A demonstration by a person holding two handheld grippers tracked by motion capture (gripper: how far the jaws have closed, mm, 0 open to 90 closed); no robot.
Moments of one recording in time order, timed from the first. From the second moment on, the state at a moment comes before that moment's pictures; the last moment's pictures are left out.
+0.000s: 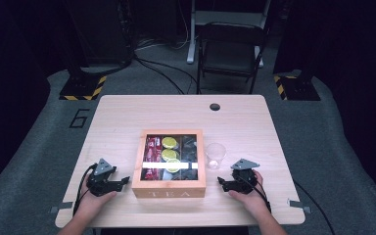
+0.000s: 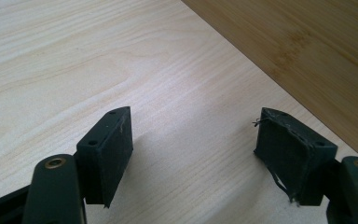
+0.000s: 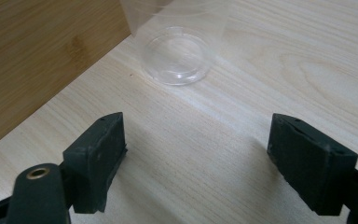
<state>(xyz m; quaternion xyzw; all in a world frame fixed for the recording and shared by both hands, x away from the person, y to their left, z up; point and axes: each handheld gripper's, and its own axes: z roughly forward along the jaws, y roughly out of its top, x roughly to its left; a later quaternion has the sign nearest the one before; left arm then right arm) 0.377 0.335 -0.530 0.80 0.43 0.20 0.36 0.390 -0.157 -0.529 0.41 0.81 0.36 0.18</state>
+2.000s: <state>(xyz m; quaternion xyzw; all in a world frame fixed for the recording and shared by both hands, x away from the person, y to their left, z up) 0.369 0.342 -0.505 0.79 0.47 0.16 0.37 0.370 -0.145 -0.488 0.38 0.83 0.37 0.16</state>
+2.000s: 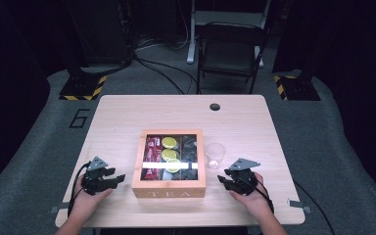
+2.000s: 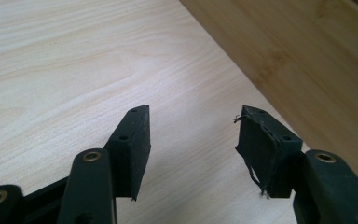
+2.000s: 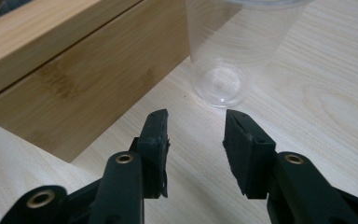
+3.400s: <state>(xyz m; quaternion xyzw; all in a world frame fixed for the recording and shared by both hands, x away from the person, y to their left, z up) 0.361 0.334 -0.492 0.79 0.45 0.16 0.38 0.322 -0.126 -0.455 0.32 0.85 0.40 0.11</state>
